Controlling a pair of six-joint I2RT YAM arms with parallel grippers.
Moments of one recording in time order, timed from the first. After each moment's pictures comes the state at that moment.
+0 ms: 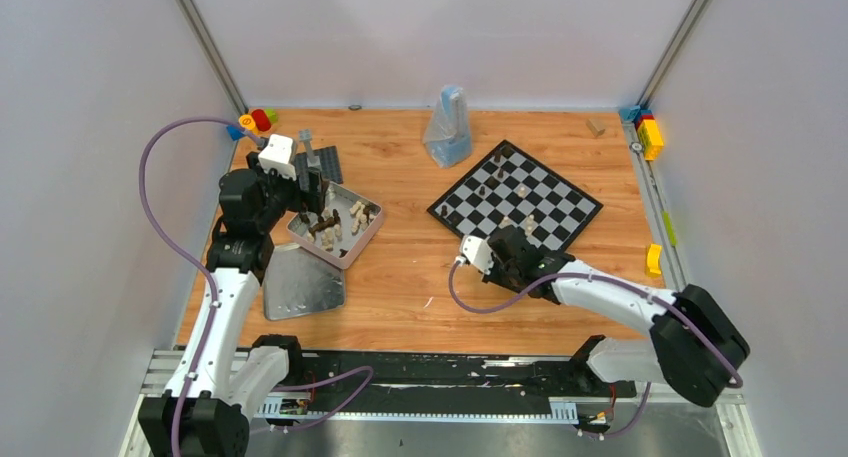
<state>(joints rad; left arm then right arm) -0.01 0.89 0.80 -0.14 0.26 0.09 0.74 1.30 0.61 -0.30 0.19 -0.53</state>
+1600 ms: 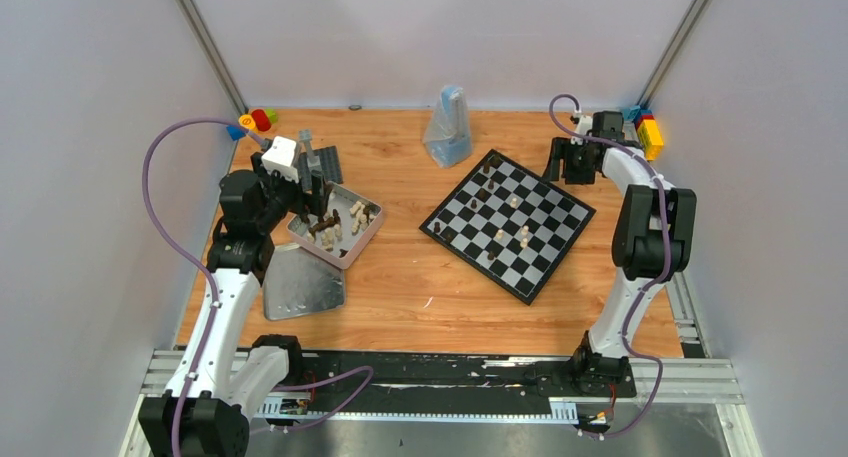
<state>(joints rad) -0.01 0.89 0.79 -0.14 0.31 0.11 -0.10 1.95 1.47 -0.48 -0.33 -0.02</state>
